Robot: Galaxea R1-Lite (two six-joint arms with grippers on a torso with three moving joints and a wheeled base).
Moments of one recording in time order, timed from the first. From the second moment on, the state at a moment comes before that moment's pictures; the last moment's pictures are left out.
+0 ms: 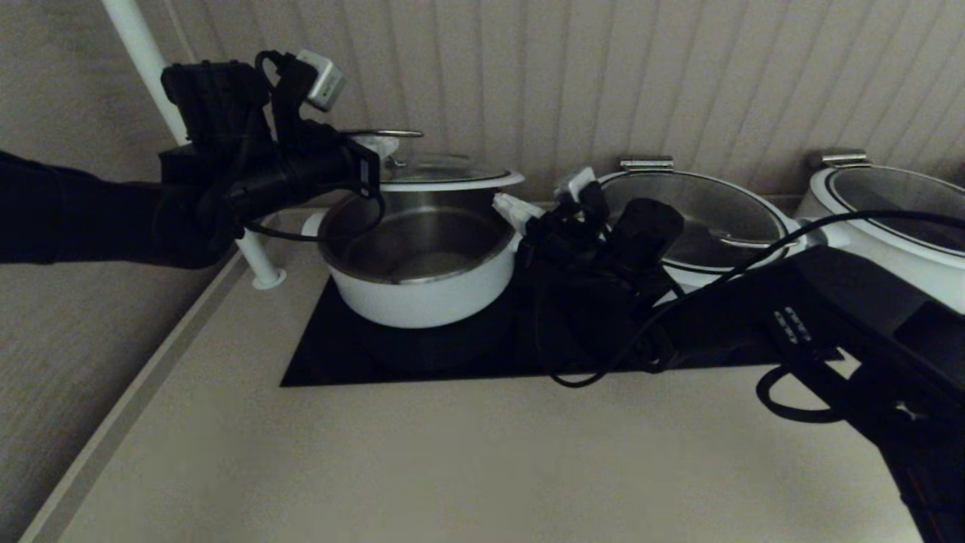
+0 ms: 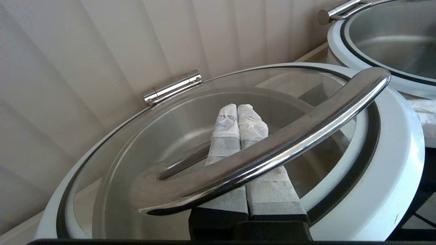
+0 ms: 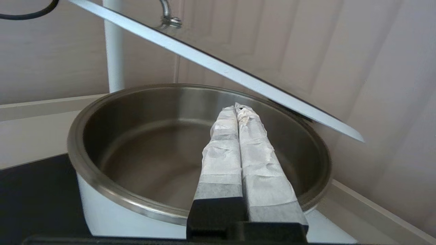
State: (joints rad) left arm -0.22 1.93 -1.44 -0.55 -0.32 0.21; right arm 0.51 2.37 -1.52 -1.27 0.37 -0.14
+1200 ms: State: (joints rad) left arm -0.22 1.93 -1.44 -0.55 -0.32 0.21; right arm 0.51 2.46 -1.69 -1.24 0.37 -0.14
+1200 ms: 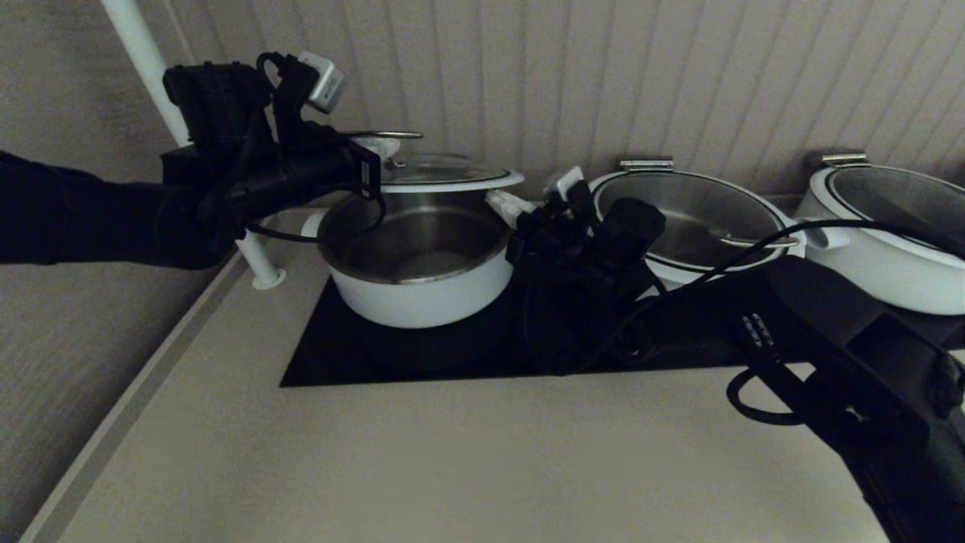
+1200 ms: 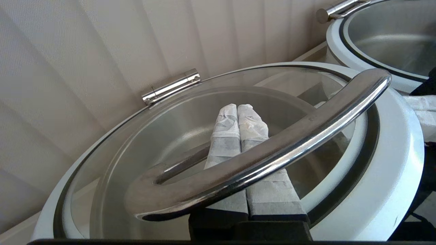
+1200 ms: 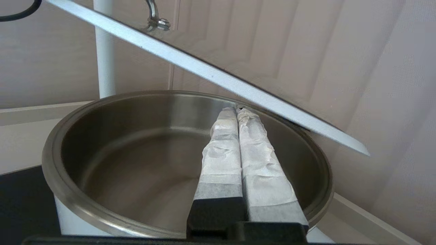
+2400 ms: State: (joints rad) left arm -0.22 1.87 -1.36 -0.50 -0.32 0.22; right arm 0.51 2.47 -1.70 -1.24 0.37 -0.14
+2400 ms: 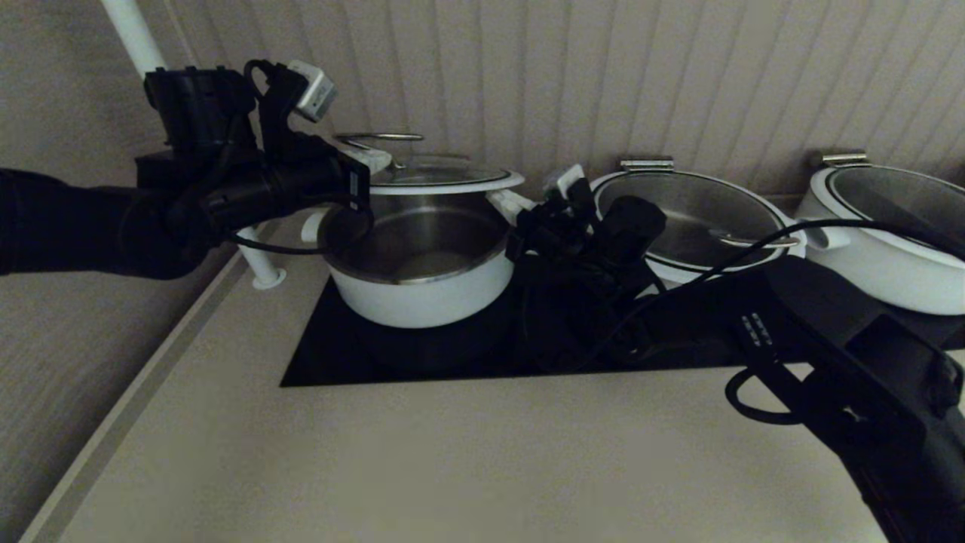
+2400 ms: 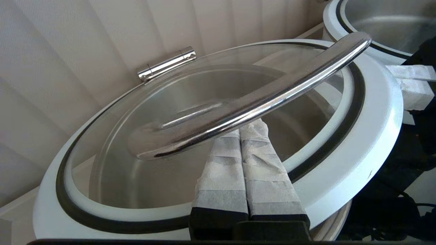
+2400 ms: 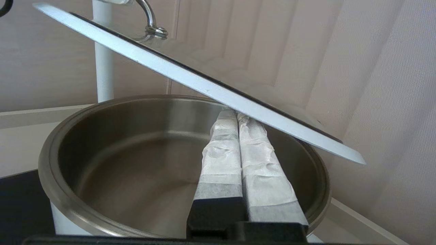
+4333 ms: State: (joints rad) left arm -0.21 1.72 -1.22 -0.43 -0.32 0.22; right arm 0.51 2.47 -1.70 -1.24 0.37 -0.15
